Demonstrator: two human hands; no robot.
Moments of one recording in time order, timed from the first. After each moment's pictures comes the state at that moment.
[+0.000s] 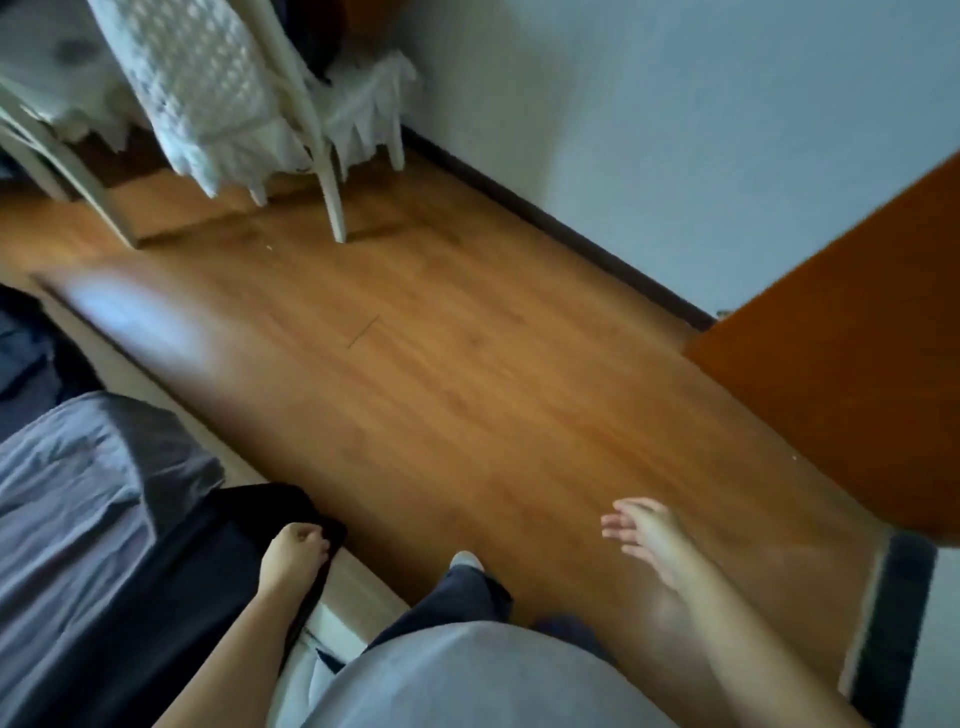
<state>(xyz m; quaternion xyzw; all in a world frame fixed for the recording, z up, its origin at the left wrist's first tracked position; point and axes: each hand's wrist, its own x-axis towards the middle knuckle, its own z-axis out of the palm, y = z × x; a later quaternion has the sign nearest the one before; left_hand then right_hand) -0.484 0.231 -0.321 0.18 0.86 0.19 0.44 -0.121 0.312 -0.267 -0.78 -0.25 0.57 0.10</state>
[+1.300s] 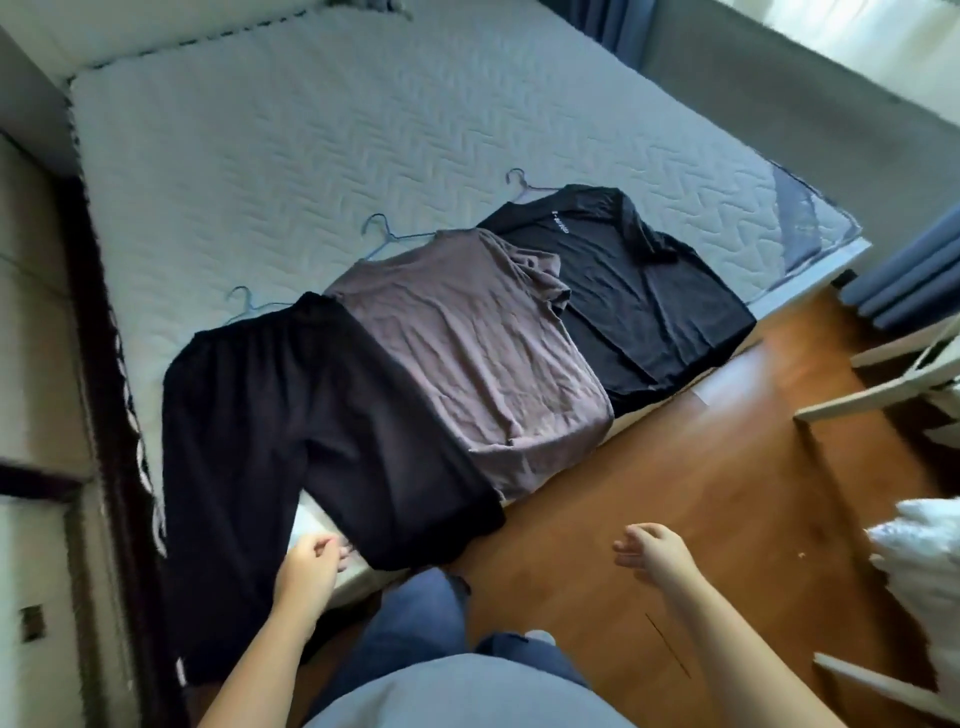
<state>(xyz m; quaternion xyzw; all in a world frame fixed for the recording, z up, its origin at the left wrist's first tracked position) -0.490 0.226 -0.270 -0.59 0.66 0.46 0.02 -0.683 0.534 -0.276 -0.24 -0.77 0.47 -0.37</state>
